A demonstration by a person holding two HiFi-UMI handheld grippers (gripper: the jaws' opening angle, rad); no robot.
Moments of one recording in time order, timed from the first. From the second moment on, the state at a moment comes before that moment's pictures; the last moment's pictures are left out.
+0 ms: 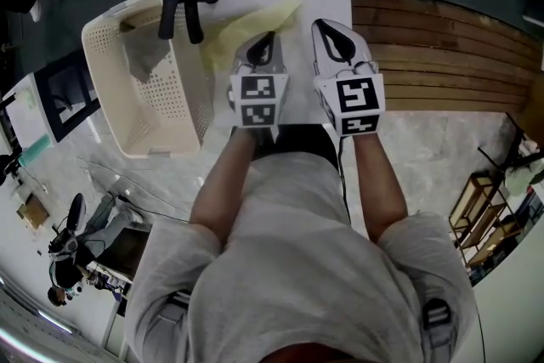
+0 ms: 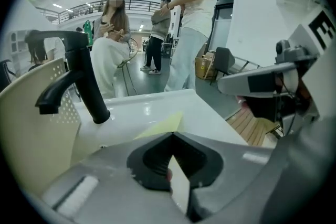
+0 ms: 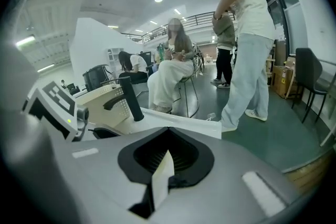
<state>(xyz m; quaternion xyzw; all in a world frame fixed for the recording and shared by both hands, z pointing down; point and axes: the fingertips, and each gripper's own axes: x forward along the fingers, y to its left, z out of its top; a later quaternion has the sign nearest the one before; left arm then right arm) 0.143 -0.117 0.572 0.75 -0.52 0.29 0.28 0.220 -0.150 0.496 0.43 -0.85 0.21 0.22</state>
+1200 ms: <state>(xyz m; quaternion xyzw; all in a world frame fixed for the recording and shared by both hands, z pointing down) 0.134 -0.135 0.655 0.69 -0.53 0.39 0.30 0.256 -0.157 0.529 0.45 -0.83 0.25 0.23</state>
